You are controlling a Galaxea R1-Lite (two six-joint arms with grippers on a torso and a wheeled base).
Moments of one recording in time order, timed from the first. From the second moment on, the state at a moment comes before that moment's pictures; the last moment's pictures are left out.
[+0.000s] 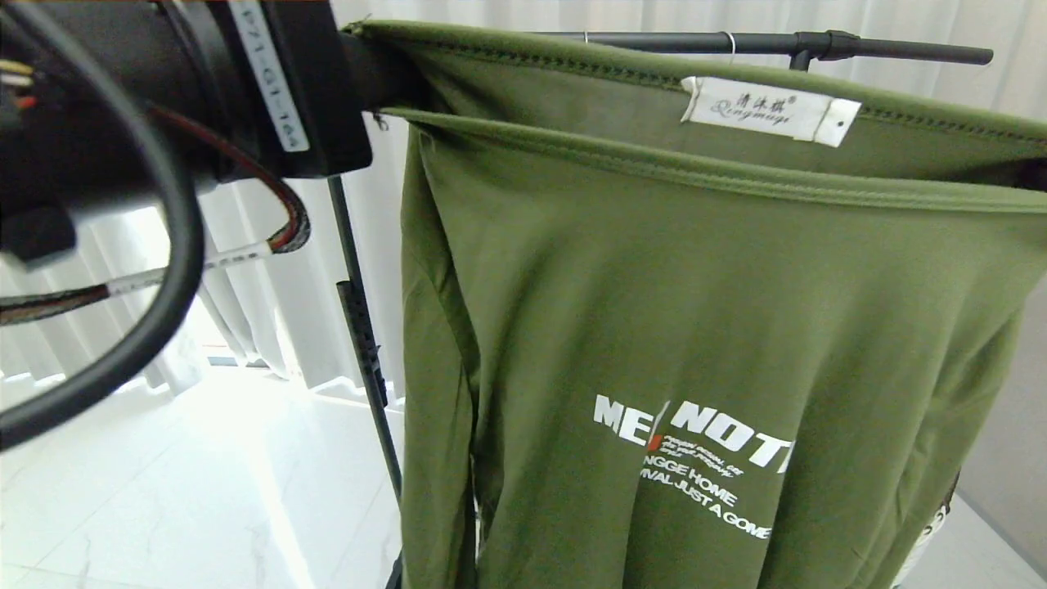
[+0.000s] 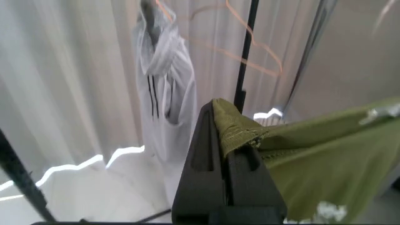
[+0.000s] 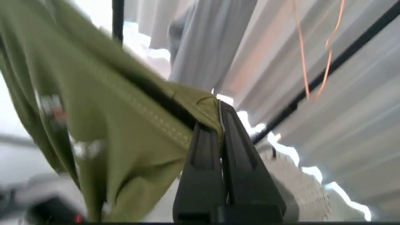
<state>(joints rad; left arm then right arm) -0.96 1.35 -1.33 -0.01 0.45 -0.05 0.92 1.17 -1.60 0.71 -0.29 -0.14</state>
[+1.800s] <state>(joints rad) -1.07 1.25 -1.48 0.46 0.09 -0.16 1.00 1.32 -1.54 0.30 -0.28 -0.07</state>
